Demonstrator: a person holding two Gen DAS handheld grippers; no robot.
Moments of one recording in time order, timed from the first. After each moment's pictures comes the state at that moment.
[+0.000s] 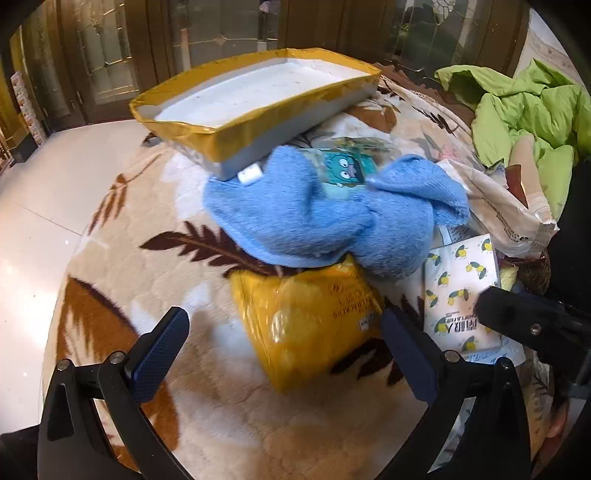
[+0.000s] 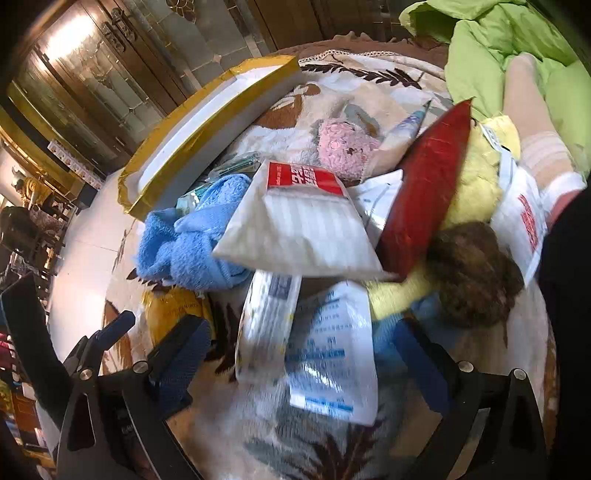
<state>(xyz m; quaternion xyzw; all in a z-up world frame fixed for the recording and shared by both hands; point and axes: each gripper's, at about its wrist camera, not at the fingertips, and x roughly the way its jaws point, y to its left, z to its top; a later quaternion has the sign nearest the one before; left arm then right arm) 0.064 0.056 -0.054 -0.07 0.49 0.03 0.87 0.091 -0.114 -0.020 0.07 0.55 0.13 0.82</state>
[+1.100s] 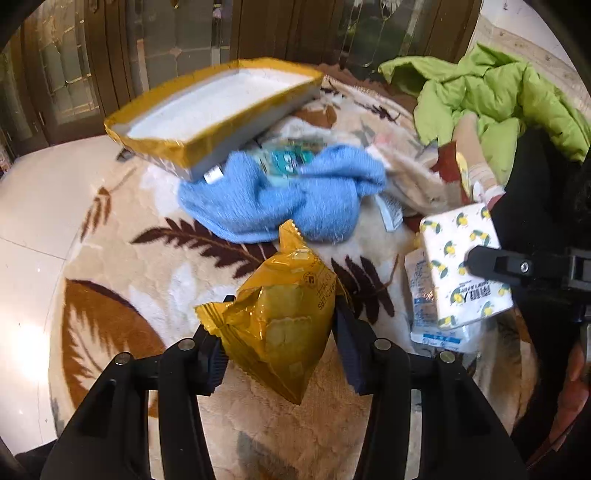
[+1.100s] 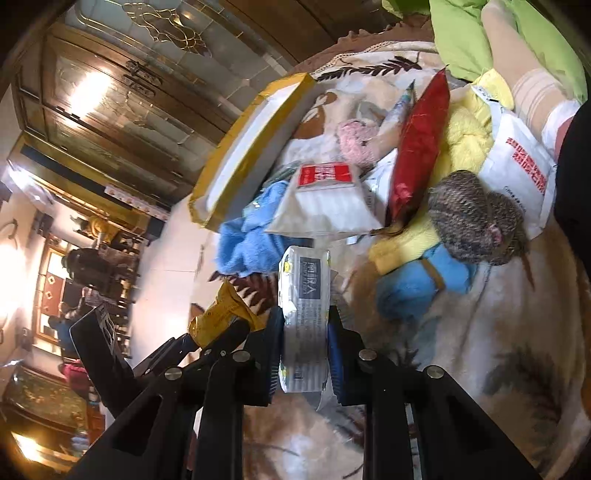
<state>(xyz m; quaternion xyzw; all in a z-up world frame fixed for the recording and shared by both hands) 0.027 0.054 -0.020 -0.05 0.48 -0.06 0.88 0.053 -0.159 0.007 0.23 0.53 0.23 0.78</state>
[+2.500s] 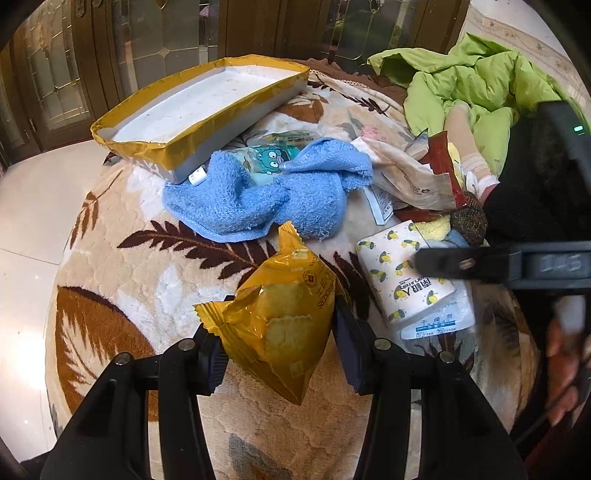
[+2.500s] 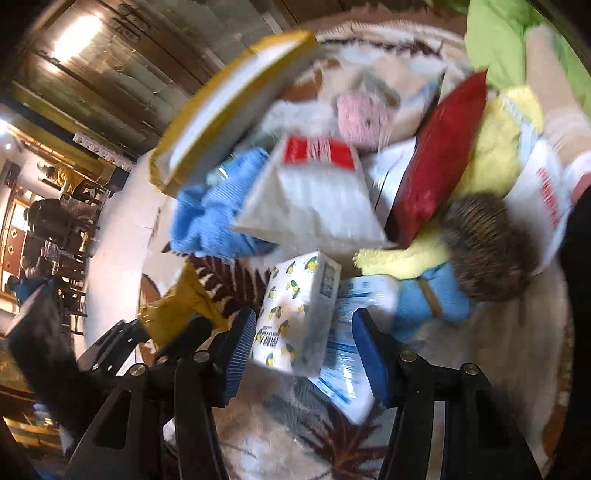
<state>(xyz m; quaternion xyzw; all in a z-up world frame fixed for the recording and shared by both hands) 0.032 0.045 -0.027 -0.03 0.49 -0.08 0.87 0.097 -0.120 -0.027 0.12 0.60 0.21 0.76</state>
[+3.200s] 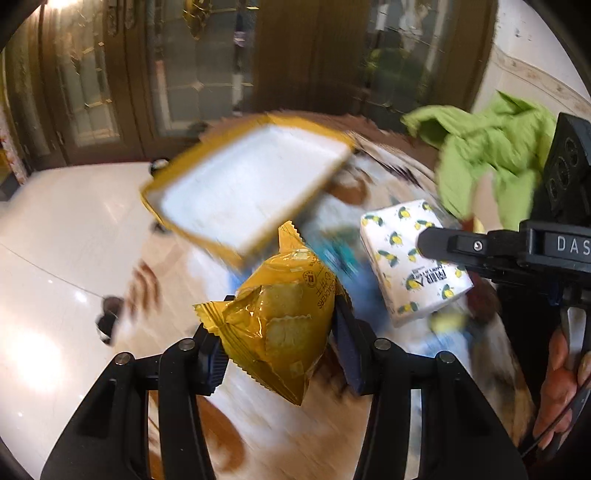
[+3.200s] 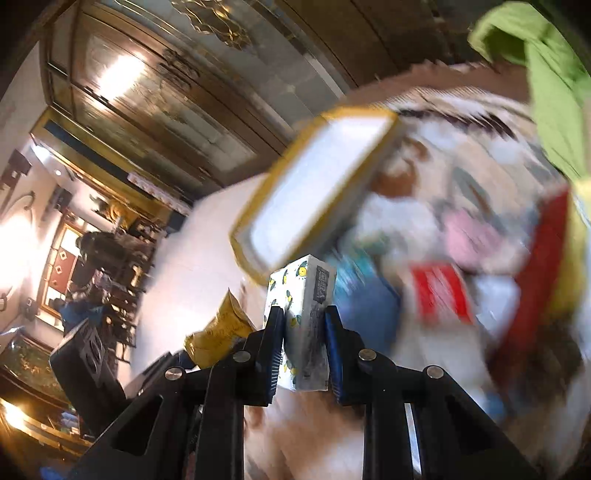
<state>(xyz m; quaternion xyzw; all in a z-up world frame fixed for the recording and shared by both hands) 0.087 0.100 0.035 -0.04 0.43 -0.02 0.90 0.165 -0.062 0.051 0.21 0.49 0.28 0.80</state>
